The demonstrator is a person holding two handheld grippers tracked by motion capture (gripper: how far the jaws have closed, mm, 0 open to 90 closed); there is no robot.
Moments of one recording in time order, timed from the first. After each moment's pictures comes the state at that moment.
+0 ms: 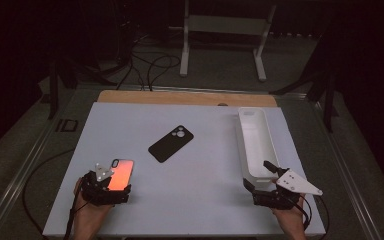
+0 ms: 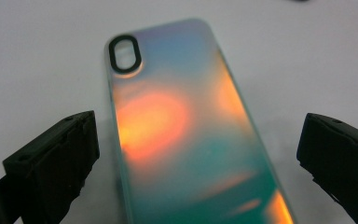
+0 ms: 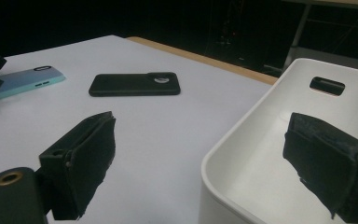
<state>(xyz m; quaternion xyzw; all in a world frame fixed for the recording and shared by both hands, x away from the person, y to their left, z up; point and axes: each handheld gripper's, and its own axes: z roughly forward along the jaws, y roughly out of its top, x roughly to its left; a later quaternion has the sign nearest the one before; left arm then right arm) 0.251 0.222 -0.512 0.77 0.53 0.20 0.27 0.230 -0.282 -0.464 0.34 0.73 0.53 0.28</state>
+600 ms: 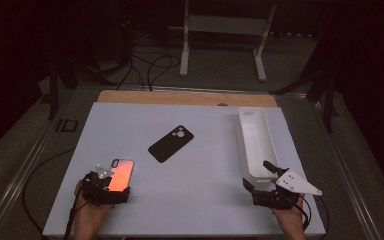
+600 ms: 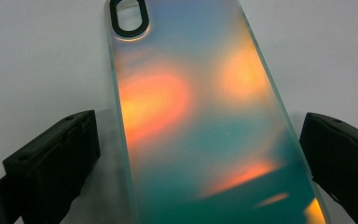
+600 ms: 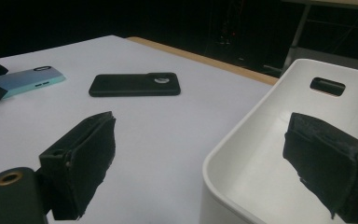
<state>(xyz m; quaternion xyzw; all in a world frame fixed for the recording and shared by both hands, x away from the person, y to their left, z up) 0.256 0.224 -0.521 0.78 0.55 0.18 0.25 0.230 -0.281 -0.464 0.34 0.73 0.53 0.28</state>
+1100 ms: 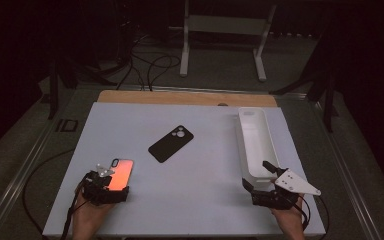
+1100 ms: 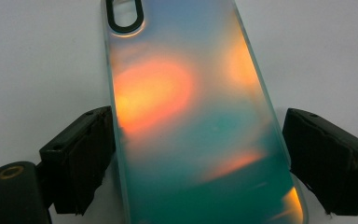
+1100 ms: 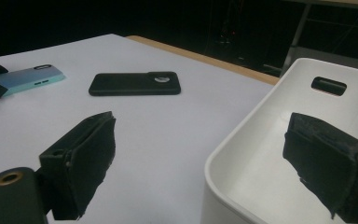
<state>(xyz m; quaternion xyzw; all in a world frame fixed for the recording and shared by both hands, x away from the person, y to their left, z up) 0.256 0.222 -0.515 0.78 0.56 0.17 0.23 0.230 -0.279 -0.464 0.34 0.73 0.52 0.28</state>
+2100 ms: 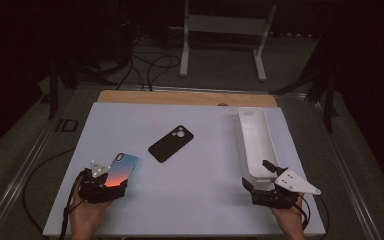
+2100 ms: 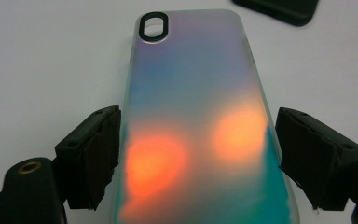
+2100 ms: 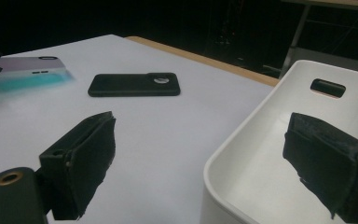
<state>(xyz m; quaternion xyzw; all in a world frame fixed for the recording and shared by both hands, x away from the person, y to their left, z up) 0.248 0.222 -0.489 0.75 0.55 0.20 0.29 0.231 -0.279 -0.463 0.34 0.73 0.52 0.28</state>
